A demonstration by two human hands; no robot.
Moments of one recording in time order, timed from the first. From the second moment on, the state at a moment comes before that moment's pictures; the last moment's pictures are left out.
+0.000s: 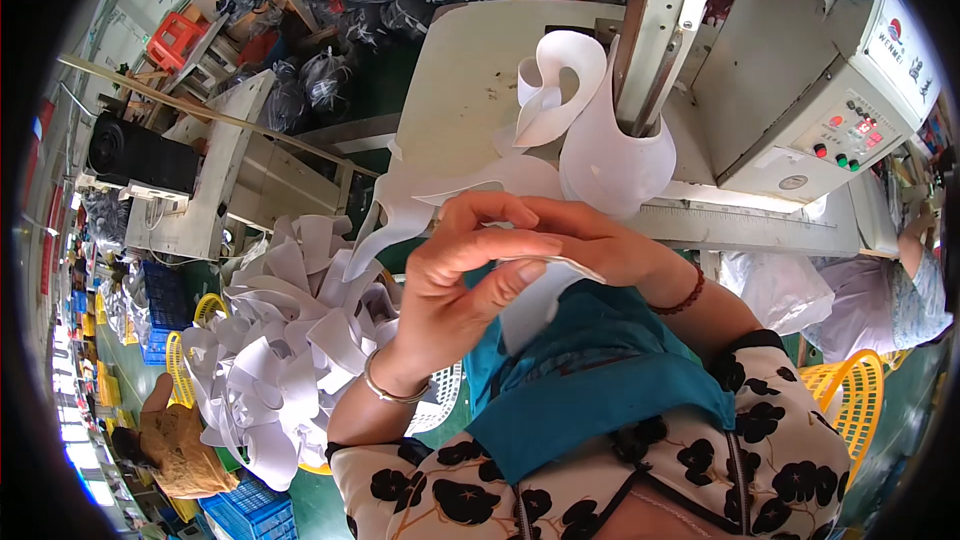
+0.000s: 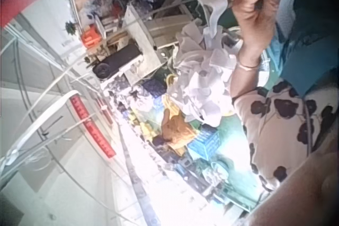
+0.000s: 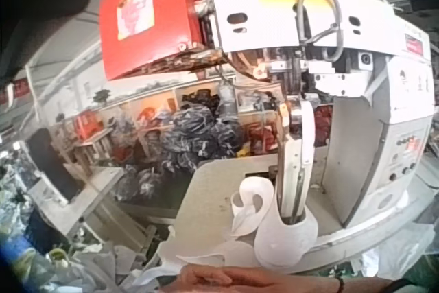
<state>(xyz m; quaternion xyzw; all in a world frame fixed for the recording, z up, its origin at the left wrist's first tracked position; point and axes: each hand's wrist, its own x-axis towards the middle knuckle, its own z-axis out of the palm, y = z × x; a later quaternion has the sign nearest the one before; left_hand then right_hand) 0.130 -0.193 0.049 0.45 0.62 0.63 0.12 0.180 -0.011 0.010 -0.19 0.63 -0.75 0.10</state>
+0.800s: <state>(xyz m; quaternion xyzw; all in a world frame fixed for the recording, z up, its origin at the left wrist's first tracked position) 0.117 -0.127 0.083 0.32 0.47 0.72 0.41 0.214 0.053 0.058 -0.08 0.72 -0.64 -0.25</state>
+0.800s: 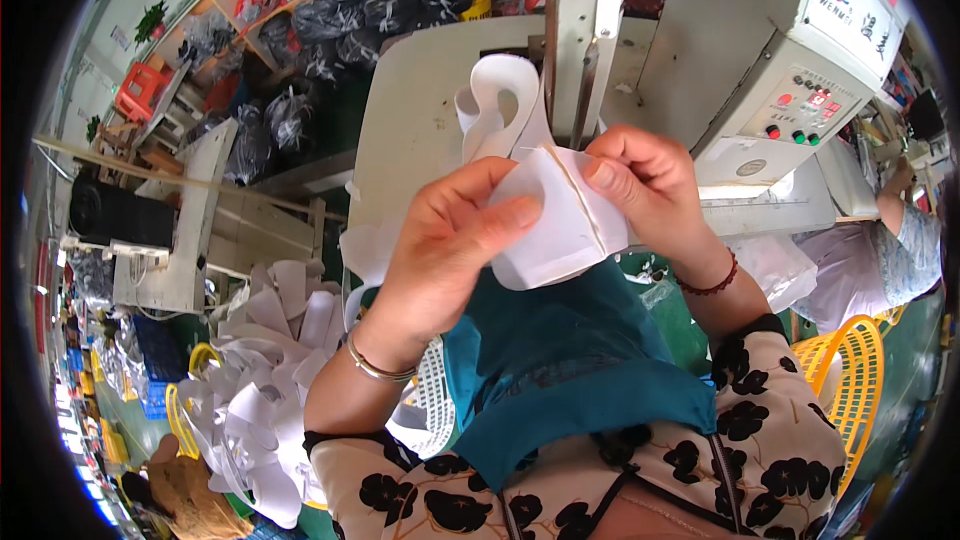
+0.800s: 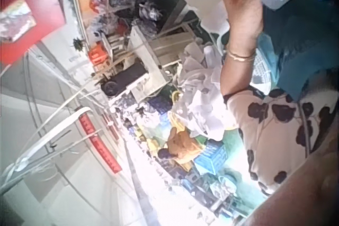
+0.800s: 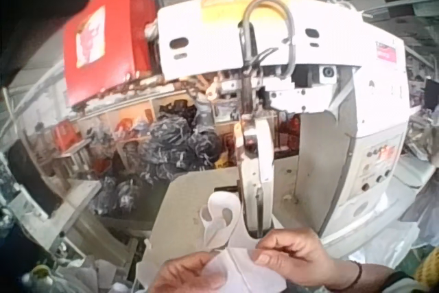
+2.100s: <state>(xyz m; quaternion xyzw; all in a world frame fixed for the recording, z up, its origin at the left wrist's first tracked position) 0.014 -0.011 0.167 0.44 0.50 0.70 0.27 0.132 0.151 0.118 -0.10 0.38 -0.87 -0.28</state>
